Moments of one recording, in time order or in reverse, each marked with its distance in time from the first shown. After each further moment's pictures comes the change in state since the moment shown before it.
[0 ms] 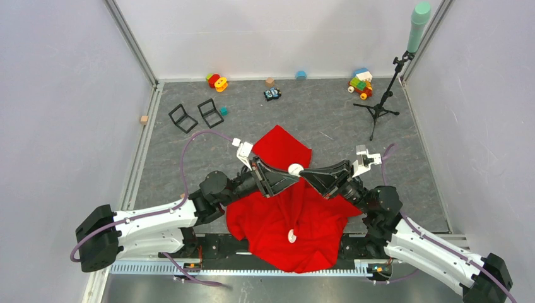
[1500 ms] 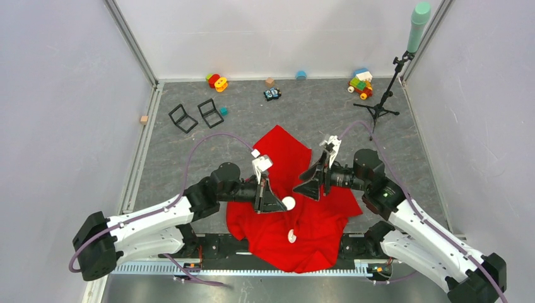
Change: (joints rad) left arm 0.109 -0.048 0.036 -0.585 0.406 0.182; right arm -0.221 0.191 0.343 -0.787 -0.439 -0.336
